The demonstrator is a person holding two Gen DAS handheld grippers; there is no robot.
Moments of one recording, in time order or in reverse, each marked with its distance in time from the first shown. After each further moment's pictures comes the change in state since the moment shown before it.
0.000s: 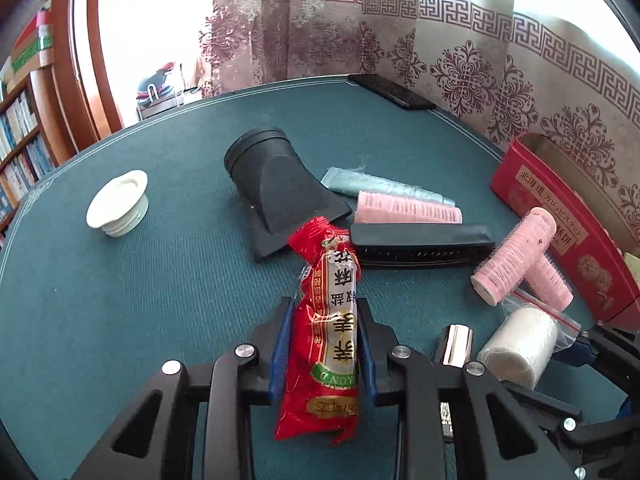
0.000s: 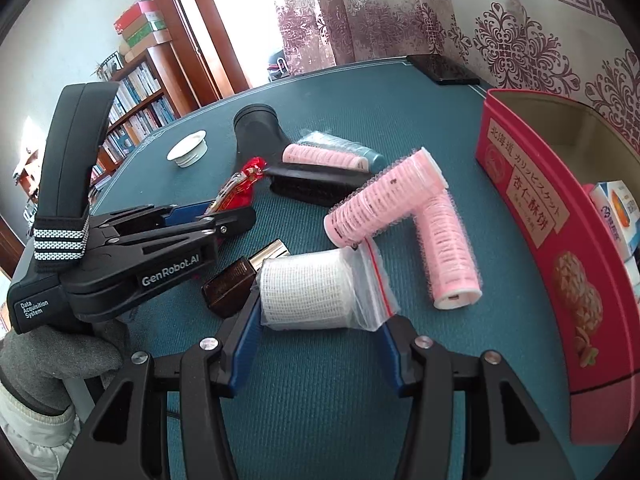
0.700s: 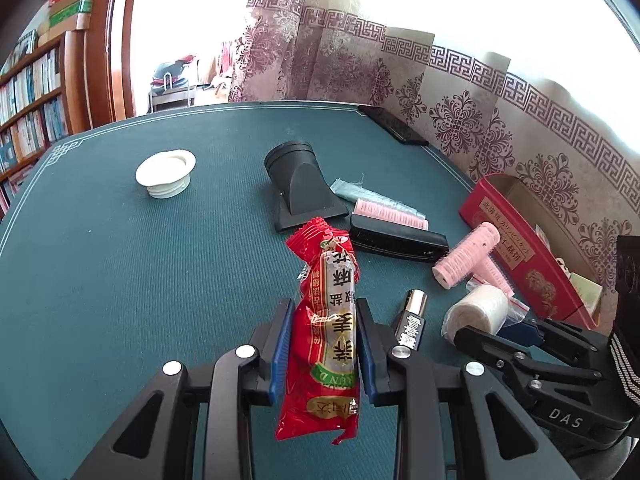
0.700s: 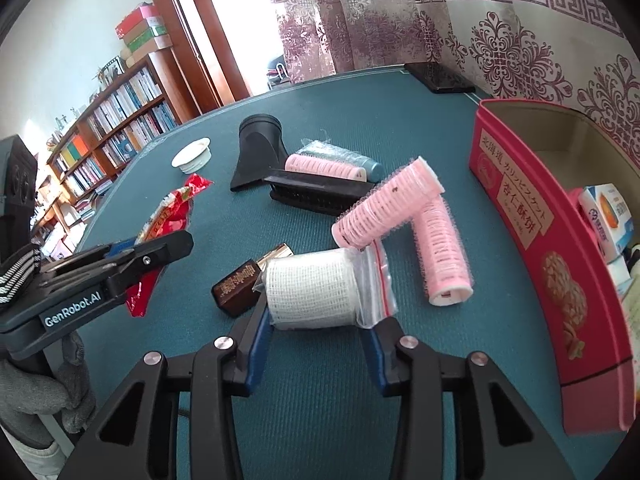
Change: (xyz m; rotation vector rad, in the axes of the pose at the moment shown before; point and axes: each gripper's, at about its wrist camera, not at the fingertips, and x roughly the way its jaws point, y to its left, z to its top) left arm -0.067 0.018 -0.034 -0.143 -0.079 -0.084; right arm -0.018 0.001 0.000 0.006 -0.030 0.011
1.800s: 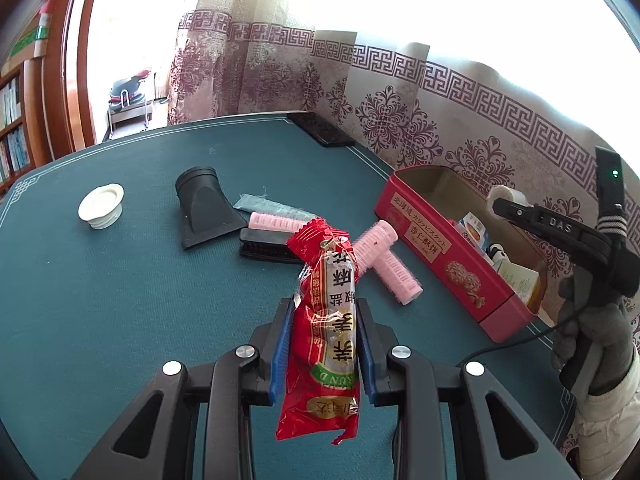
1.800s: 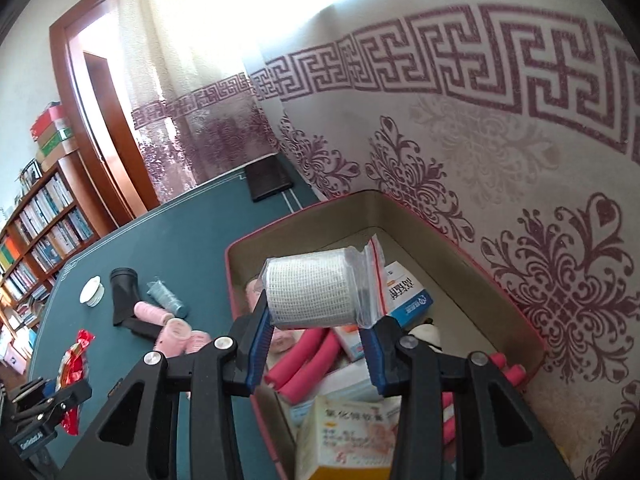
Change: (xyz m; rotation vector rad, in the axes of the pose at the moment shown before) left arm -0.017 -0.073 0.006 0.101 -0.001 -0.116; right arm -0.089 -0.148 0.049 0.251 -0.228 -0.291
